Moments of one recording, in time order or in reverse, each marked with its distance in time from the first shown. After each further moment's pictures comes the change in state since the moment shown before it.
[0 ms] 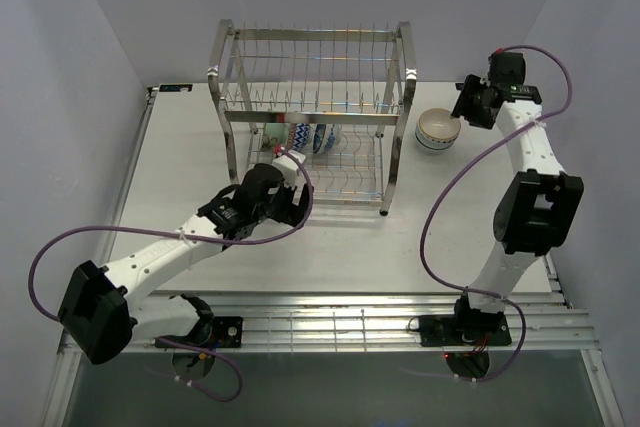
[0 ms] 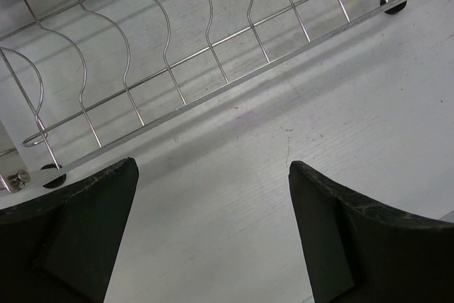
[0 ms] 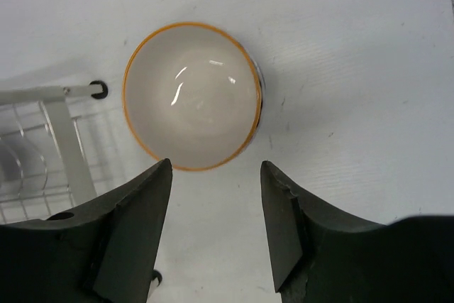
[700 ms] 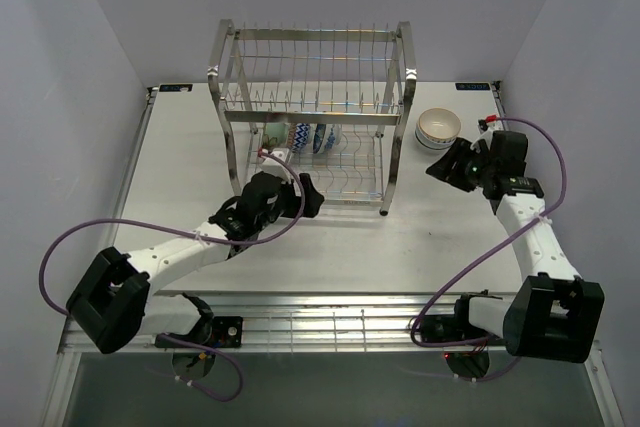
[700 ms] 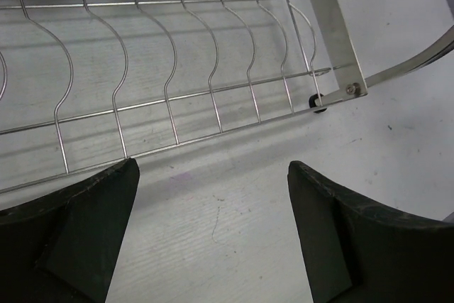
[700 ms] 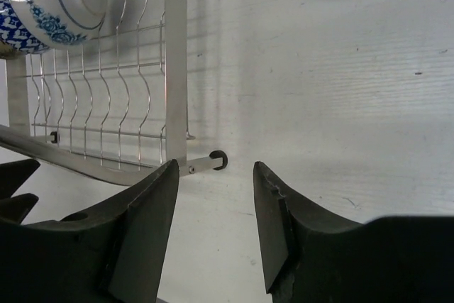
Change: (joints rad) left arm 0.017 0.061 -0.171 0.423 0.023 -0.353; right arm 0.000 -0.692 -0.877 0.328 -0.369 0.113
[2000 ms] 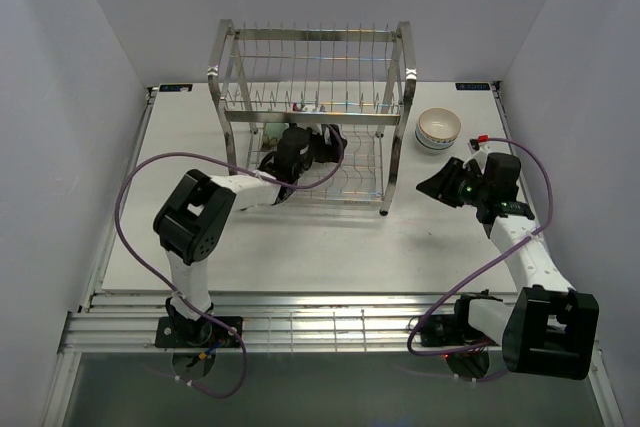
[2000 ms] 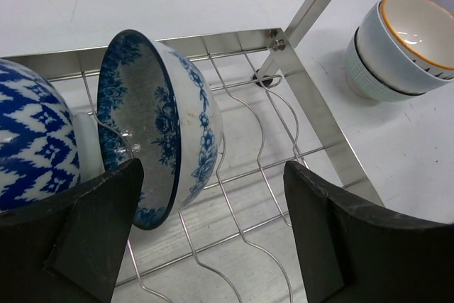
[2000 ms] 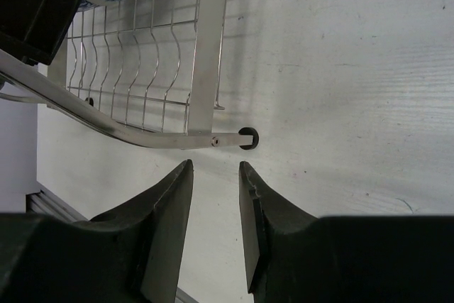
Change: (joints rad) left arm 0.105 0.652 0.443 0.478 0.019 0.198; right arm 0.000 -0.100 -0.256 0.219 -0.185 0.069
